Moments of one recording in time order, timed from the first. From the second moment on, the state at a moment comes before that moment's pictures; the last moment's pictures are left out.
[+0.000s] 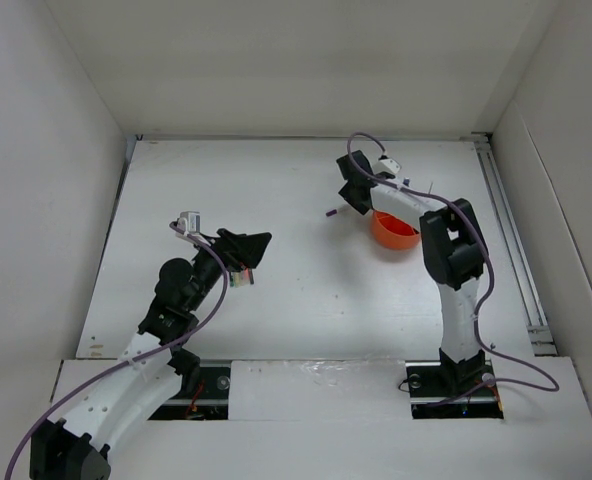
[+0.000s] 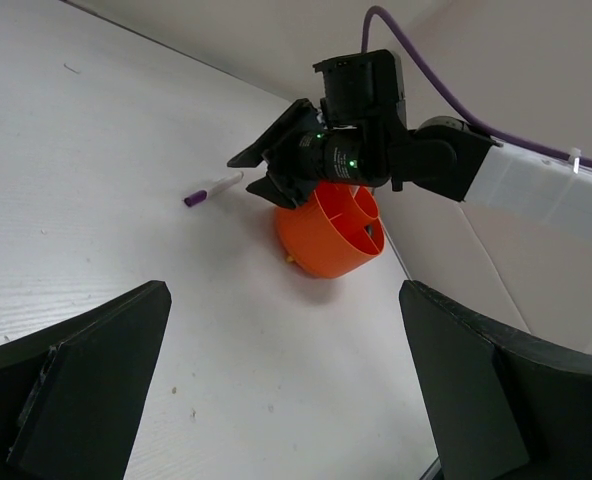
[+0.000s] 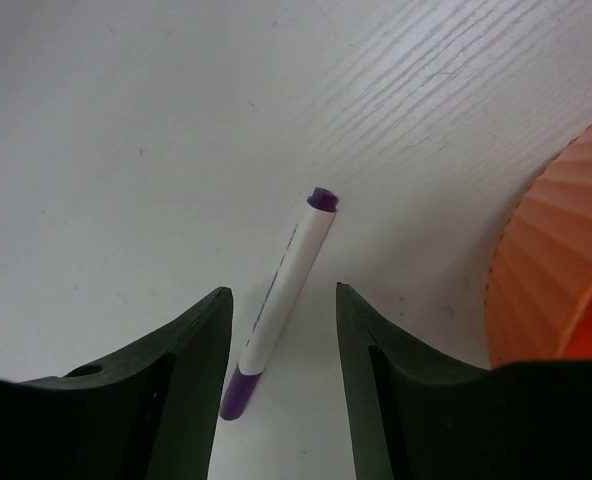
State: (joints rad) left arm -0.46 0.60 0.33 0.31 0.08 -0.76; right arm 0.45 2.12 1.60 -0.42 0.50 1.09
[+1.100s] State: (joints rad) left arm -0.46 0.56 0.33 0.31 0.08 -0.76; right arm 0.56 2.18 1.65 -0.51 0.56 1.04
